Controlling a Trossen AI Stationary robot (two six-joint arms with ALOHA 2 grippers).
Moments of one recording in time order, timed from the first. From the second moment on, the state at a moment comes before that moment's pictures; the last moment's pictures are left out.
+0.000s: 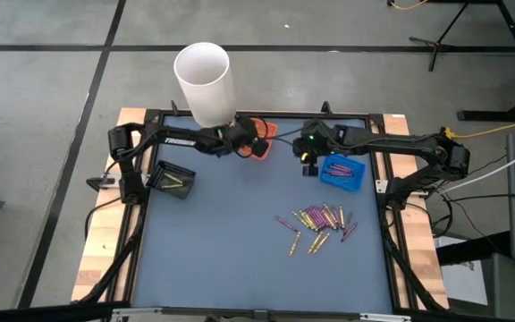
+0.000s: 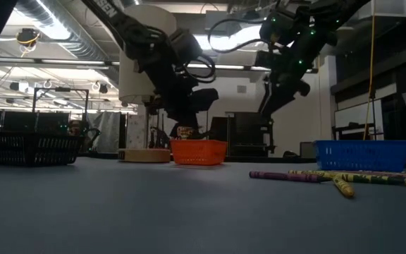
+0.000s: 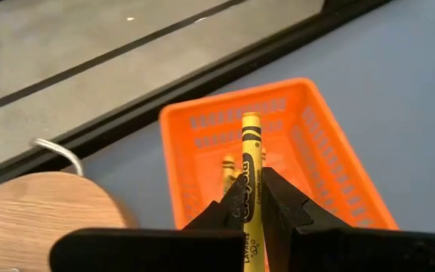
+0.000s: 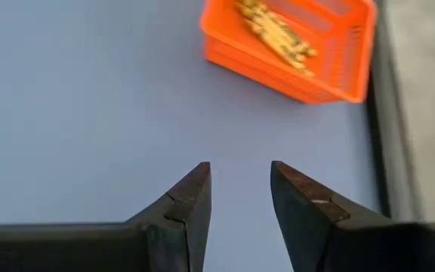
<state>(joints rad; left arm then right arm) 0.36 1.83 1.12 -0.04 -0.50 -0.43 -0.36 1.44 0.97 -0.44 0.03 -0.46</state>
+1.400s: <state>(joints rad) 0.37 1.83 1.12 -0.04 -0.49 -0.43 0.24 1.44 0.97 -0.73 -0.24 -0.03</state>
